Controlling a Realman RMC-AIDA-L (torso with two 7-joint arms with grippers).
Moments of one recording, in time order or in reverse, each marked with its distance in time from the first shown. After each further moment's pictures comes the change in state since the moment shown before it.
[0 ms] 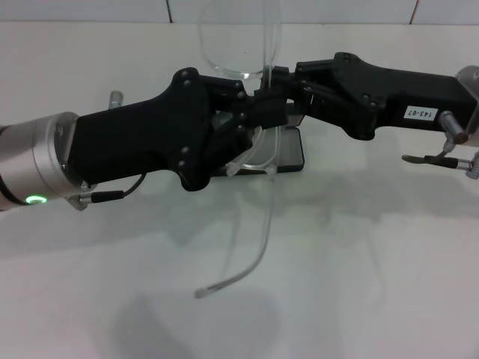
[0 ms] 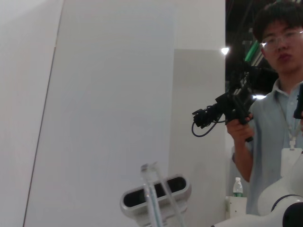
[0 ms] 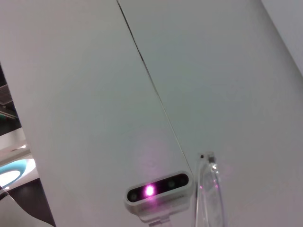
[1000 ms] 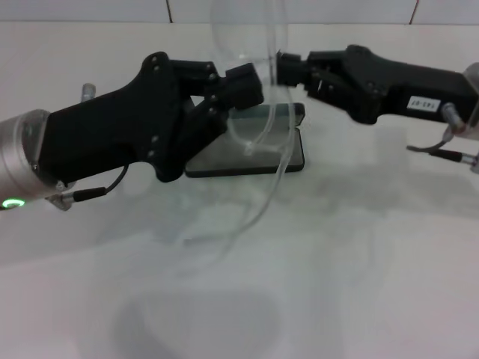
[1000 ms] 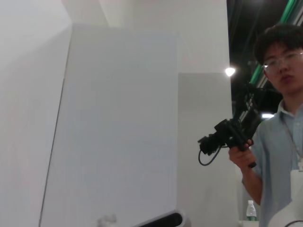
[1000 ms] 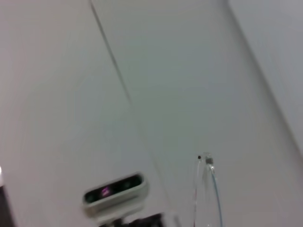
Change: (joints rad) left arm 0.045 0.001 -0.002 0.021 -0.080 0.029 0.011; right arm -0.015 -0.006 0.023 0.018 0.002 0.059 -0.021
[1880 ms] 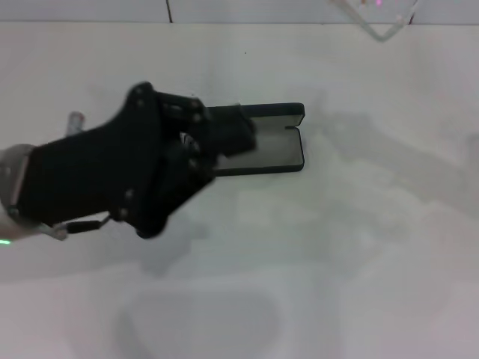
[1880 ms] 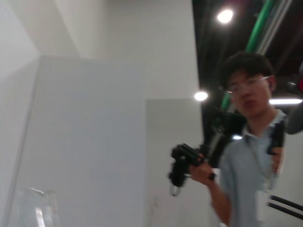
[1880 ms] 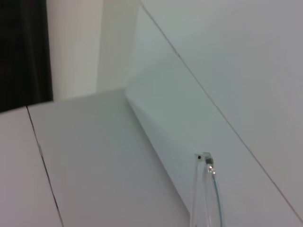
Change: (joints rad) left arm 0.065 0.001 0.086 0.020 -0.092 0.107 0.054; right arm -0.102 0.004 0.213 0.099 0.273 -0.103 -0.034
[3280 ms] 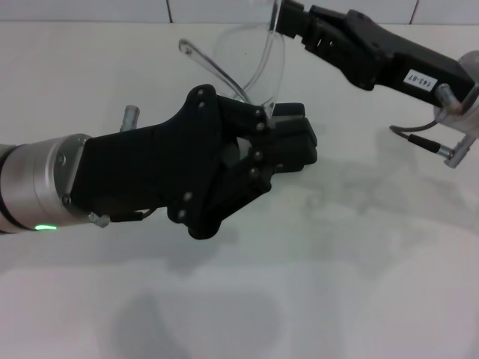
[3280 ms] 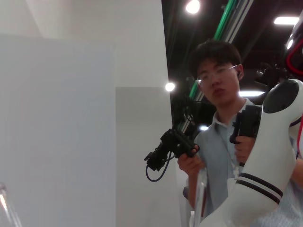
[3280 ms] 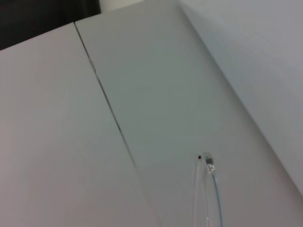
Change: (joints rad) left arm -0.103 -0.002 0.113 -0.057 -0.013 -0.041 0.064; right arm 0.157 0.002 -0.411 0.089 0.107 0.066 -0.114
